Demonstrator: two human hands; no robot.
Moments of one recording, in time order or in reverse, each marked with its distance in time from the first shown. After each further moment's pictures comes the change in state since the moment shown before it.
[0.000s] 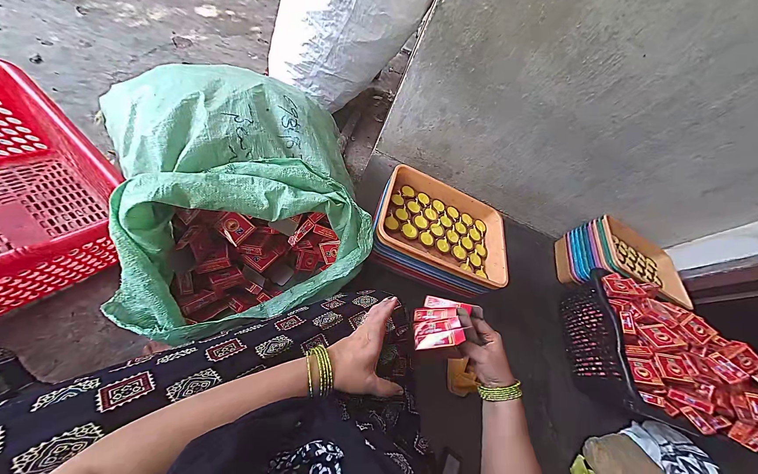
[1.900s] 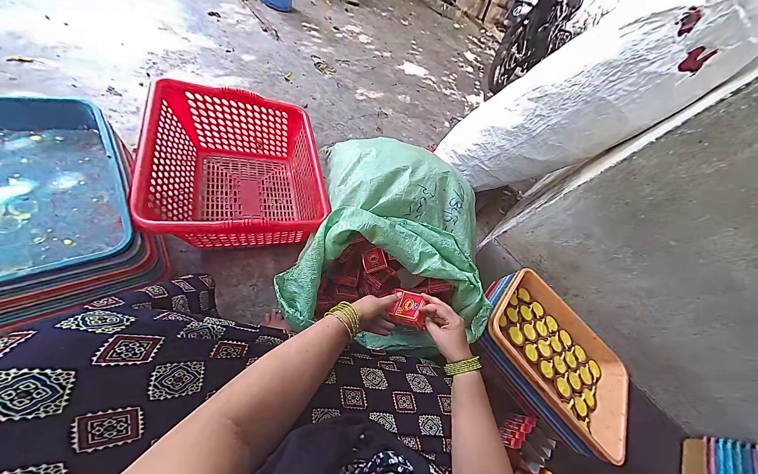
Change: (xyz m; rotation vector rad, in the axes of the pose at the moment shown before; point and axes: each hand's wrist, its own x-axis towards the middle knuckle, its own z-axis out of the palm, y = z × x) left_hand -0.070 -0.100 -0.187 -0.840 0.578 -0.931; right_hand 0.169 0.017 0.302 -0.253 -0.610 -0.413
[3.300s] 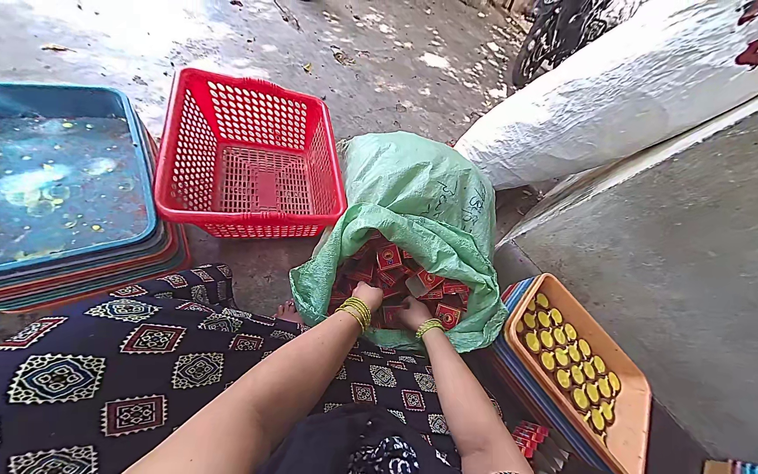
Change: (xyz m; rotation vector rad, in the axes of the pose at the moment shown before) left_hand 0.012 -0.003 -0.028 0.247 0.535 -0.038; right_hand 0.056 0.045 0.091 -0.532 -0.549 0.796
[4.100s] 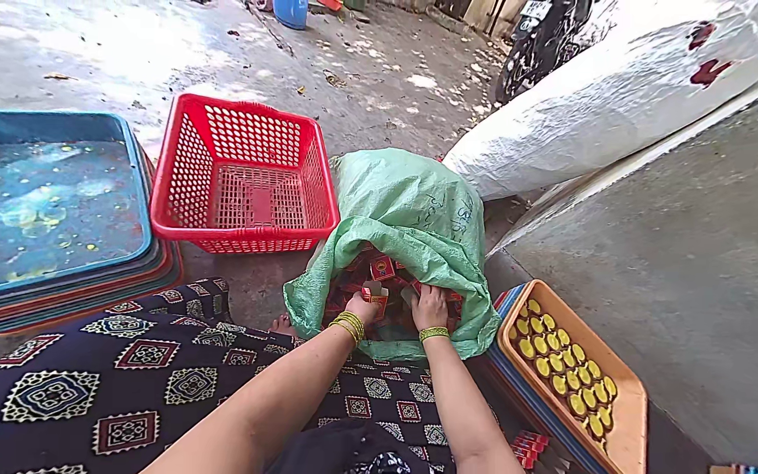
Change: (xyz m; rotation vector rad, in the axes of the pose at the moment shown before) left_hand 0.010 -0.013 0.005 -0.101 -0.009 0.102; right_hand -0.009 -0.003 -0.035 -0.359 0.769 -0.201
